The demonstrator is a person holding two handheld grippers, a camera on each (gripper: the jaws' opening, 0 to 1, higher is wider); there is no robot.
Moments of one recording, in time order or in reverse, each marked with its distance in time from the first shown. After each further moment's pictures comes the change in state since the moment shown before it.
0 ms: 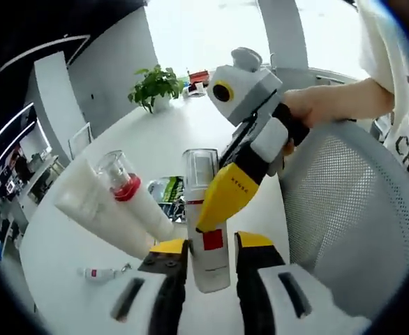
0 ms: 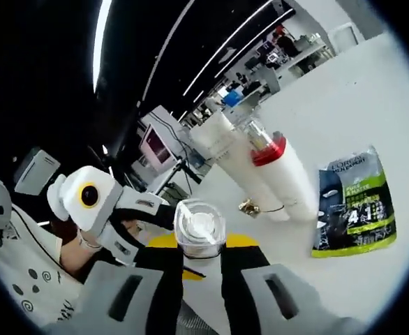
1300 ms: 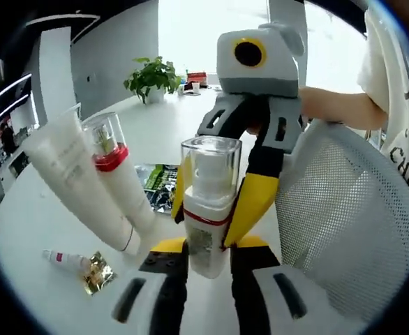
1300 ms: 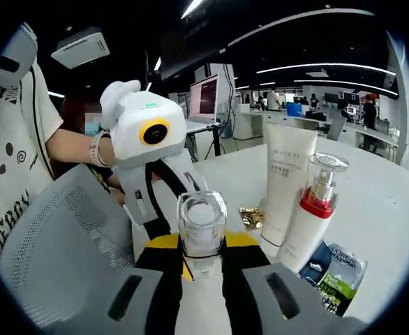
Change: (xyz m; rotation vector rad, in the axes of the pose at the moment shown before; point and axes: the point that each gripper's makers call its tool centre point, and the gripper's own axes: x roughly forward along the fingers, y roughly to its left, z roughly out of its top) left arm 0.023 -0.003 -0.019 -0.169 -0.057 -0.090; right arm 0.015 -0.002 -0.007 -0.621 0.186 0.095
